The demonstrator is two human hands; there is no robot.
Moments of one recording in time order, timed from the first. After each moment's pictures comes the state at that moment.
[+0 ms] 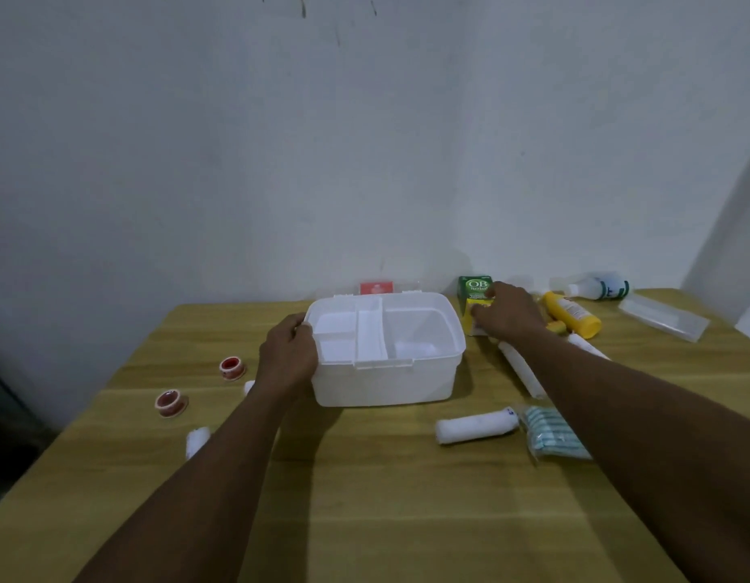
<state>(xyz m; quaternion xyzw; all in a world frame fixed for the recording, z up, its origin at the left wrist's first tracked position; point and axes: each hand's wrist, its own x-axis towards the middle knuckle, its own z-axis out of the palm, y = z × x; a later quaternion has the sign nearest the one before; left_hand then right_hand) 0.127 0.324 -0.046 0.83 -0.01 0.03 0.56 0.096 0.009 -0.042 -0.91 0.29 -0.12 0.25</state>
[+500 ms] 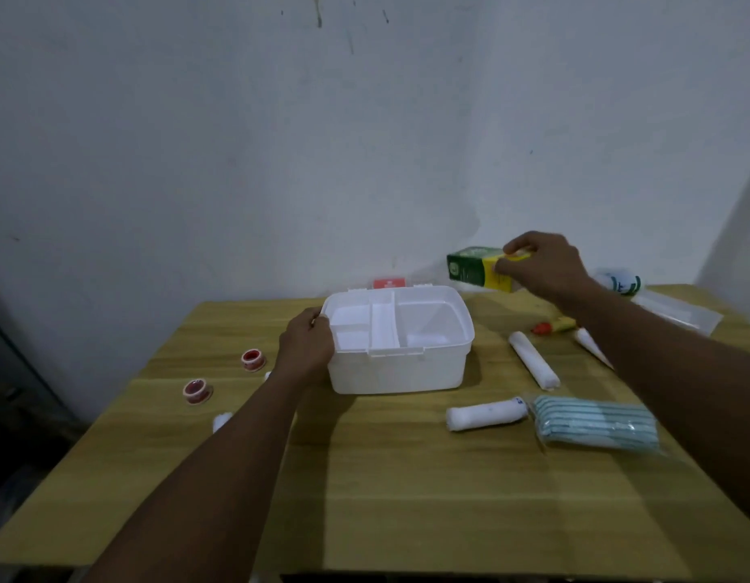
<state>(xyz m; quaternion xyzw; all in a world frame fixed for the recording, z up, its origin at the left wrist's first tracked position) 0.124 0.329 -0.040 0.84 -0.02 0.01 0.54 0.054 0.011 0.033 -0.87 0.20 -0.27 0.37</state>
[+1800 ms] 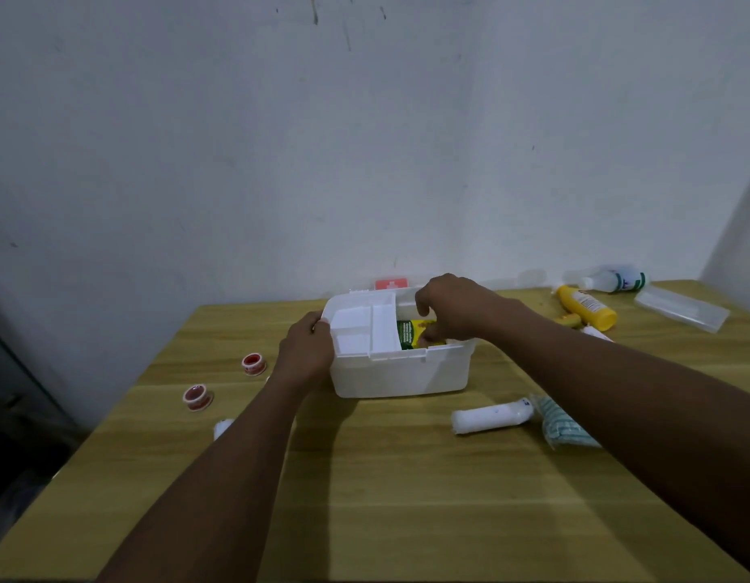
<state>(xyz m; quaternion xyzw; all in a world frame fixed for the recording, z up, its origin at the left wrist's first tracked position) 0.137 0.334 -0.051 0.84 -0.03 -0.01 0.55 0.090 0.102 0.010 -1.00 -0.05 -0.04 -0.02</state>
